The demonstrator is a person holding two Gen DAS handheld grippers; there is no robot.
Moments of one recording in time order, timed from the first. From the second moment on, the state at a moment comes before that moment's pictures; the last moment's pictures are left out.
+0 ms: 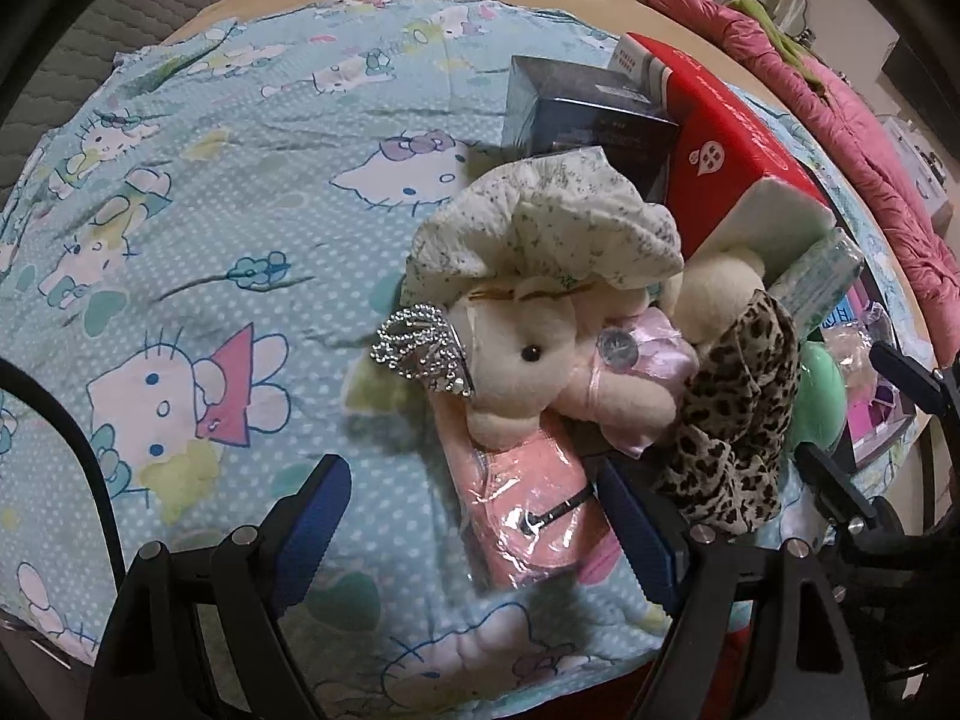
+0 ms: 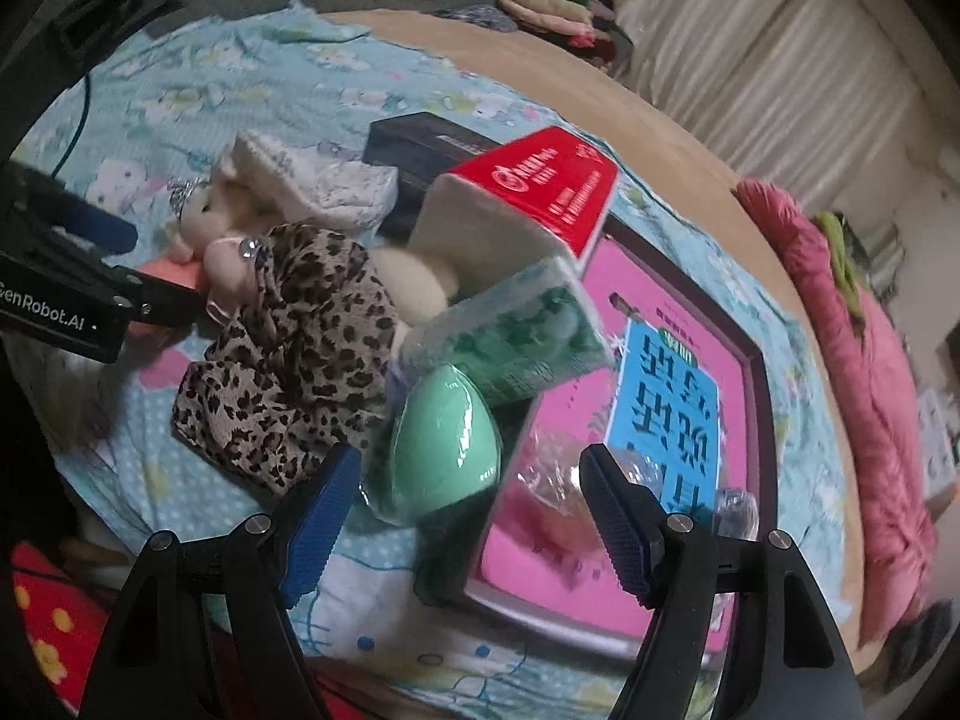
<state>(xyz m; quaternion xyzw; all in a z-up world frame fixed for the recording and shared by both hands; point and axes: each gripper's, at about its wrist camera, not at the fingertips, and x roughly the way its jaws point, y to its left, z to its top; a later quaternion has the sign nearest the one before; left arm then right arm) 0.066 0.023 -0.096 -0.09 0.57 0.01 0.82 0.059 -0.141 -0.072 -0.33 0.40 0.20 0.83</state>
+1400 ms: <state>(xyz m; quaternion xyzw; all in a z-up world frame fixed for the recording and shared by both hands) 0.027 0.049 0.005 -0.12 0.46 0.01 0.88 0.046 -0.194 0.002 -0.06 0.39 0.27 0.88</state>
